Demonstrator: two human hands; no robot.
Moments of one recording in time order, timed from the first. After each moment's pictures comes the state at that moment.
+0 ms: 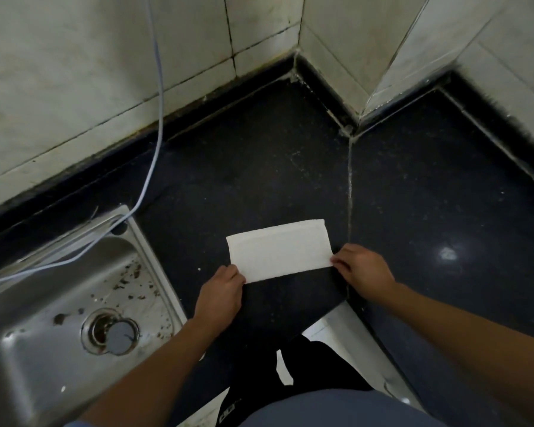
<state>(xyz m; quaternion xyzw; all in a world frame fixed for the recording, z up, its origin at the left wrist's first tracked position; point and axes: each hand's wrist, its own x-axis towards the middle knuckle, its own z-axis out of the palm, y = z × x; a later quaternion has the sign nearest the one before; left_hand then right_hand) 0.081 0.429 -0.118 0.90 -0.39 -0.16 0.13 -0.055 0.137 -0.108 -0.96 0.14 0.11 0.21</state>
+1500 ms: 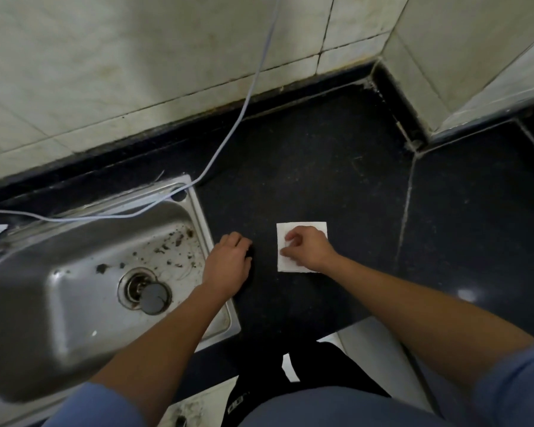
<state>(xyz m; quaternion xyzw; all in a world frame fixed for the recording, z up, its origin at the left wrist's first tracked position) 0.122 0.483 -0.087 0.94 -0.26 -0.18 0.12 0.085 0.282 -0.100 -0.83 0.25 0.23 0.44</state>
